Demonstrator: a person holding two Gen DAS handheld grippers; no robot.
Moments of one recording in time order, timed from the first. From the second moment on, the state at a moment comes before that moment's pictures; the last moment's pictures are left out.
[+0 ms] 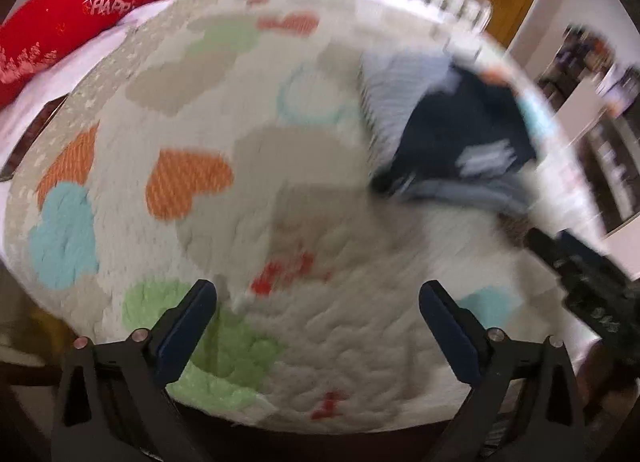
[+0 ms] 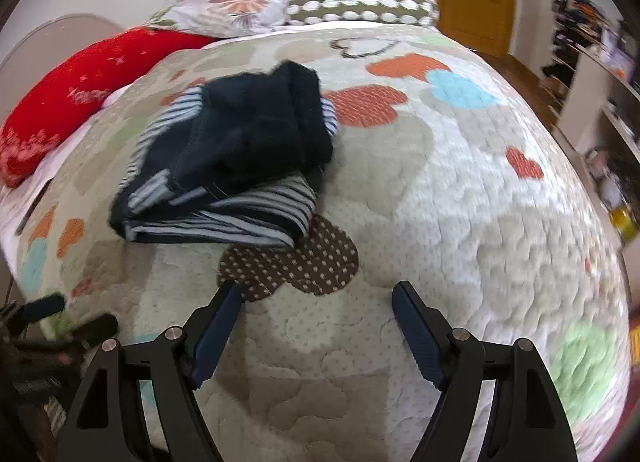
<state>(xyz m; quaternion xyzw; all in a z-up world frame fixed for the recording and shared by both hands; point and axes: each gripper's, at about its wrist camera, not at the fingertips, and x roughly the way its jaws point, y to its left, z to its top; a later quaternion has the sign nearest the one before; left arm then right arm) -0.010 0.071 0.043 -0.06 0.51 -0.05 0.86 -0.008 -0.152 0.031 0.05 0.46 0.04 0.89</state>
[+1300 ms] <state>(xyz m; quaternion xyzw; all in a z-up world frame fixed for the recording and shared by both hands) 0.124 0.034 0.078 -0.11 0.47 -0.16 0.86 0.135 -0.168 0.072 0.26 0.47 0.21 0.82</state>
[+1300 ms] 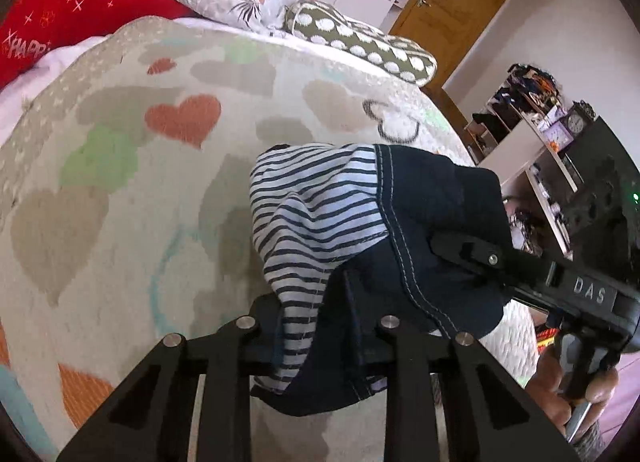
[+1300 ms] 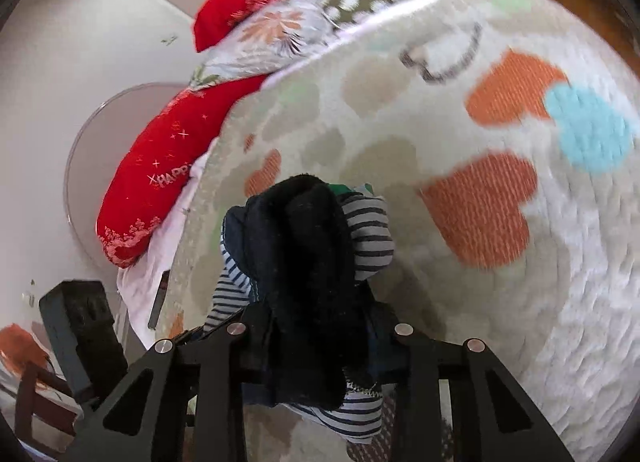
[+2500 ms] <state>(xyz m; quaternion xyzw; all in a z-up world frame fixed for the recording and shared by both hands) 0.019 0.053 0.120 -0.02 0.32 0.06 0.95 0.108 -0.180 0.099 0.10 0.39 0.06 0.91</state>
